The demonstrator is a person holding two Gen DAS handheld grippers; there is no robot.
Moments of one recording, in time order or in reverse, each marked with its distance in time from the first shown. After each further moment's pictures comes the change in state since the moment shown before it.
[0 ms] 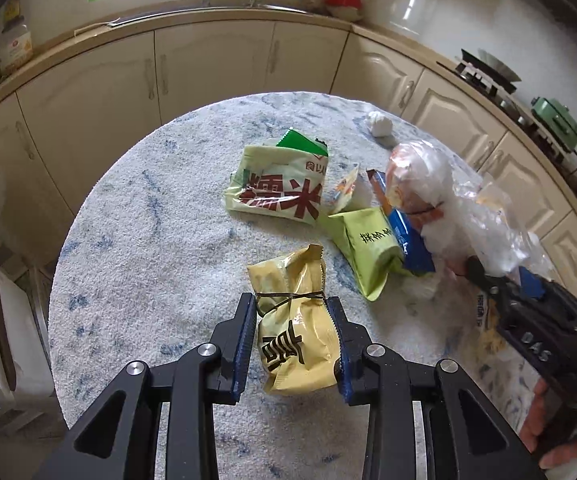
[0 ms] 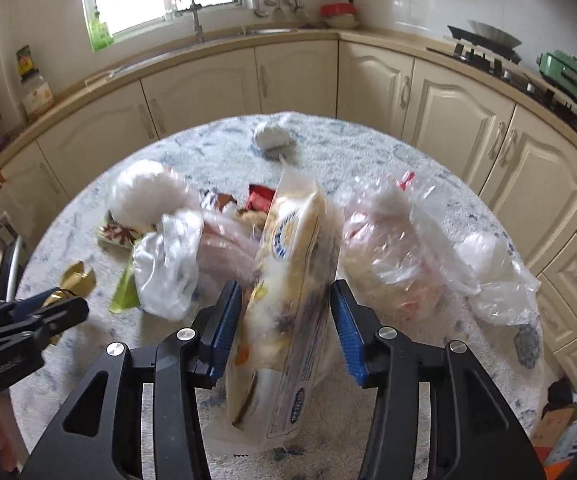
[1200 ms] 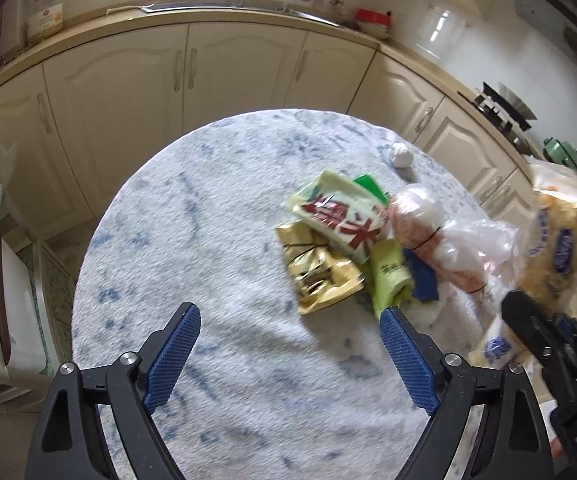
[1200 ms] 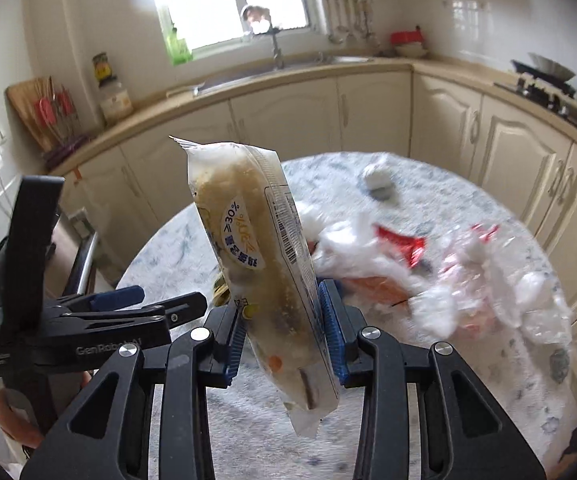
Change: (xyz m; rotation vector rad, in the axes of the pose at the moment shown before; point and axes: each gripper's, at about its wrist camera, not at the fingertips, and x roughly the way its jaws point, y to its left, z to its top) left arm -0.030 0.025 0.016 -0.122 -0.008 -0.016; right arm -0.074 0.042 0.007 -0.078 -0.162 0.200
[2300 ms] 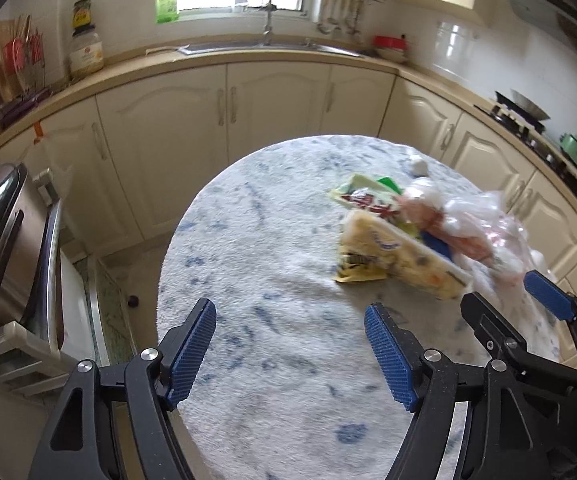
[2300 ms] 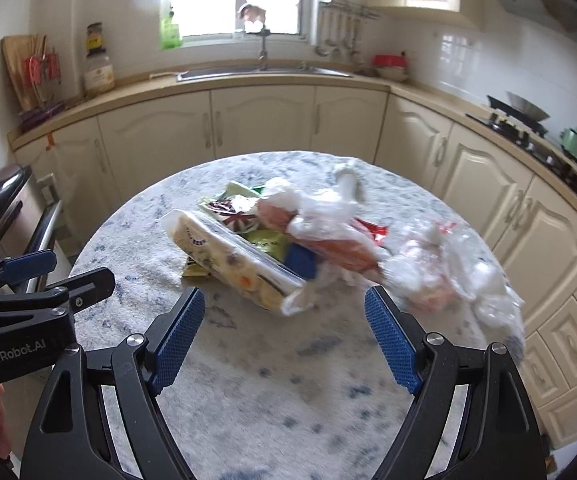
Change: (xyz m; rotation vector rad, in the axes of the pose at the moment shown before) left arm -0.108 -0.007 -0.086 0.024 -0.113 0.158; right arm 0.001 0.031 -0.032 -0.158 0.041 -0.131
